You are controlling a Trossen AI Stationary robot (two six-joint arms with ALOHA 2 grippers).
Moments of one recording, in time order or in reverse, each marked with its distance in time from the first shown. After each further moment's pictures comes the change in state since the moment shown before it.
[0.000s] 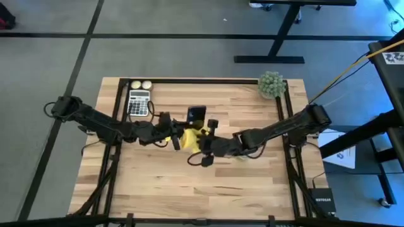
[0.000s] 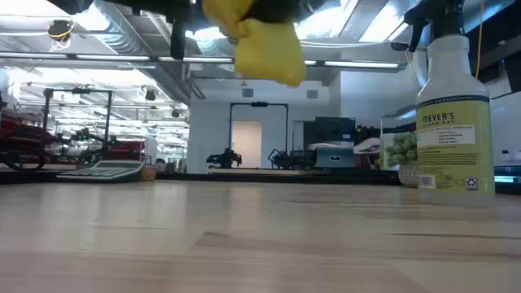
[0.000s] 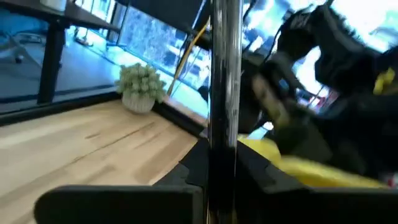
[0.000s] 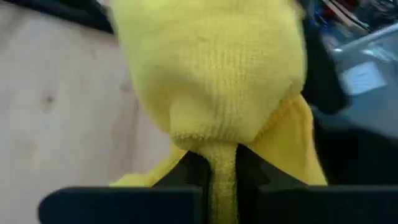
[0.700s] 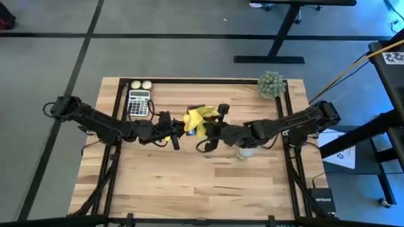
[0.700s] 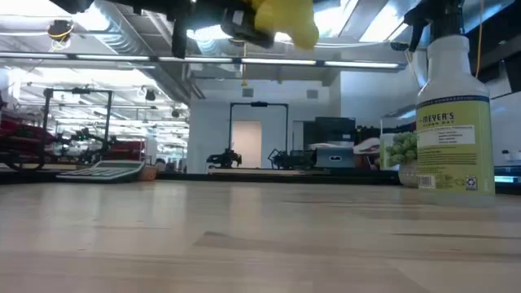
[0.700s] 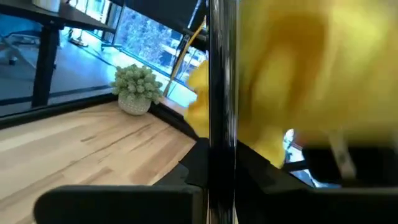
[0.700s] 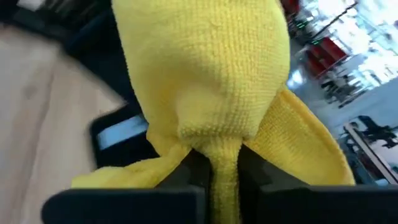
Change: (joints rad) left arm 0.001 -0.003 -0.001 -0.048 0.041 0.015; right arm -0.045 -0.141 0.038 -0.041 0.251 -0.214
